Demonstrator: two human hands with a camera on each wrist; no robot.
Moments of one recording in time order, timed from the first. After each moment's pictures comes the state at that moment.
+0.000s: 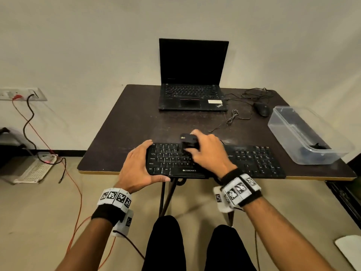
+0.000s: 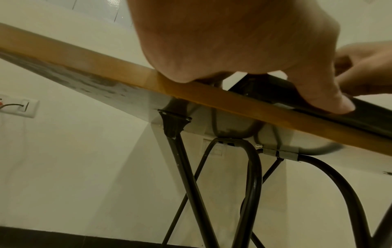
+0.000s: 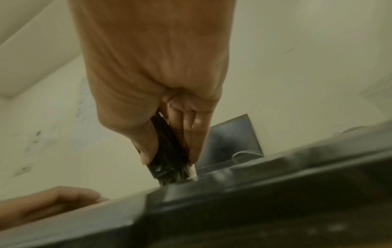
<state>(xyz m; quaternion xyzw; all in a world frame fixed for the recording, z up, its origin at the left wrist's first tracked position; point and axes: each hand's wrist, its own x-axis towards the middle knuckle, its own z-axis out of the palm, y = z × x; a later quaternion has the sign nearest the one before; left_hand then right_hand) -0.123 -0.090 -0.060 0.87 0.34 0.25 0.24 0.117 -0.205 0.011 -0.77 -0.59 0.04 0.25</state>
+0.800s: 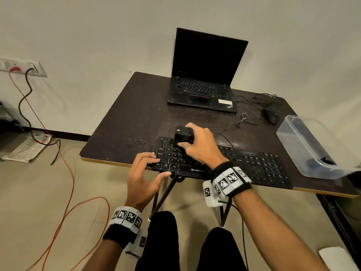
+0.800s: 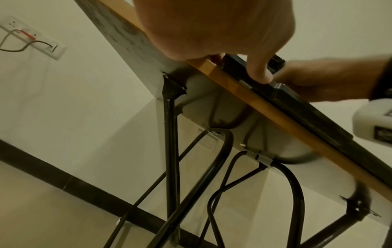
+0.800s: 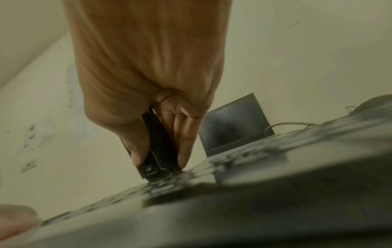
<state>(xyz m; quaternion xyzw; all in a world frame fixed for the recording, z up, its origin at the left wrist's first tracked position) -0.123 -0.132 -0.110 0.75 0.28 0.54 0.25 0.089 -0.157 0.011 -0.73 -0.61 0.12 0.29</state>
